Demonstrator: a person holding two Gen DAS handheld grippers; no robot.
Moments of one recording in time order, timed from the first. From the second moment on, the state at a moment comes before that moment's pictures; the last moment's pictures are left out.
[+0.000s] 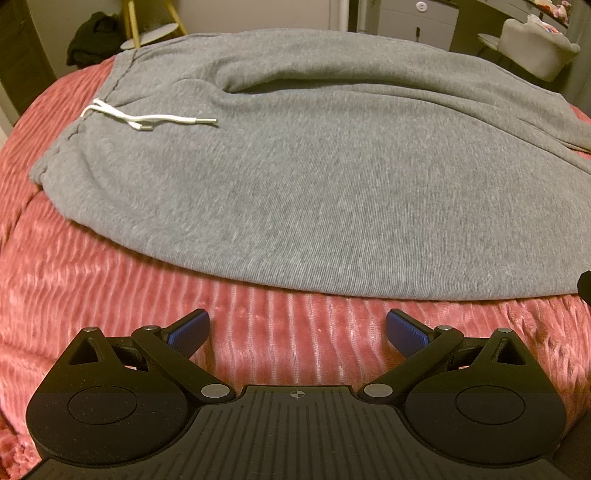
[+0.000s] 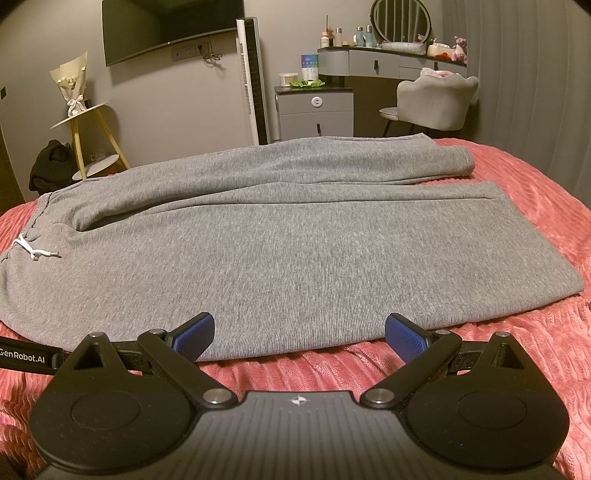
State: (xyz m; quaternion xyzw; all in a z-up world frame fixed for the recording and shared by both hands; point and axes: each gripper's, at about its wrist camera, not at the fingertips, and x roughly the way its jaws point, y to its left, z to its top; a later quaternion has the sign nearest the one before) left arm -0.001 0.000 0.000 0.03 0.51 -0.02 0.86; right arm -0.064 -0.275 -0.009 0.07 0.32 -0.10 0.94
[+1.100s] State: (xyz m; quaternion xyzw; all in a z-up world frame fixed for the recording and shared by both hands) left arm 0.000 0.001 -0.006 0.04 0.53 -0.01 0.84; right arm -0.065 -0.275 -0.008 0.07 0.33 -0.10 0.94
